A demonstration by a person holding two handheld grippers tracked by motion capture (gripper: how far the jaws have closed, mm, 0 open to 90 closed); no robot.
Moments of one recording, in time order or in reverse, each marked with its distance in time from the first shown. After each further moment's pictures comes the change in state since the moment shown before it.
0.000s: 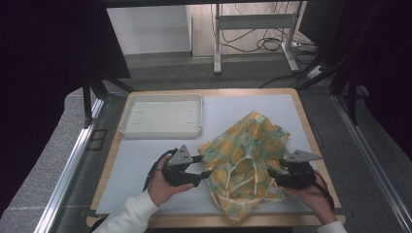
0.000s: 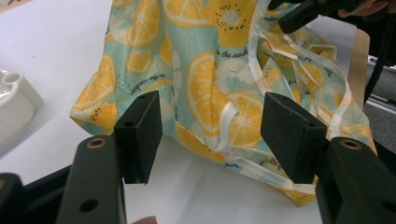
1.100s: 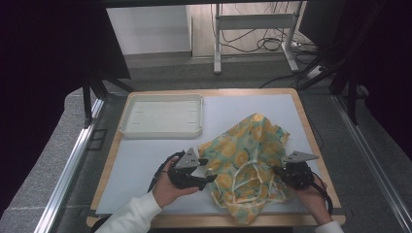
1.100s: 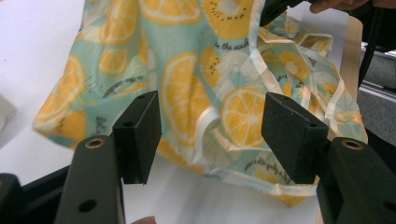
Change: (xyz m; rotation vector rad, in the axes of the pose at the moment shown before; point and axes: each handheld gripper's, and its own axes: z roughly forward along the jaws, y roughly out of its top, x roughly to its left) left arm -0.012 0.005 0.014 0.028 -0.027 0.051; right arm -0.003 -0.008 0.010 0.053 -0.006 0.024
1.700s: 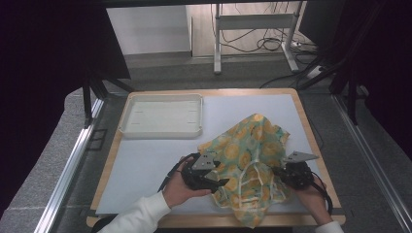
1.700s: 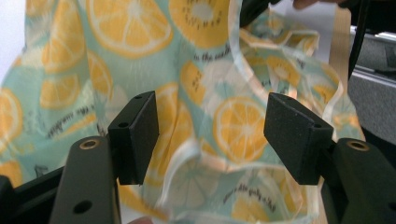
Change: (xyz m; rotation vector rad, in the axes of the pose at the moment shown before) left arm -0.015 0.019 0.023 0.026 -0.040 0.055; right arm 0.000 -0.001 0.001 0.008 0.020 0.013
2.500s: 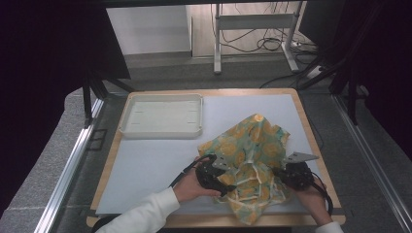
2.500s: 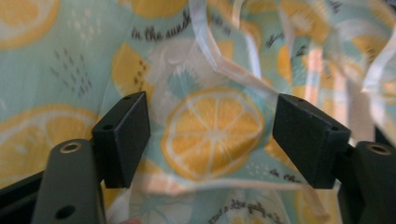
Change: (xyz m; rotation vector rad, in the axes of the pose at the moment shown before) left arm 0.008 -0.006 0.059 0.223 -0.096 0.008; right arm -0.001 -0.003 0.002 0.009 0.004 0.011
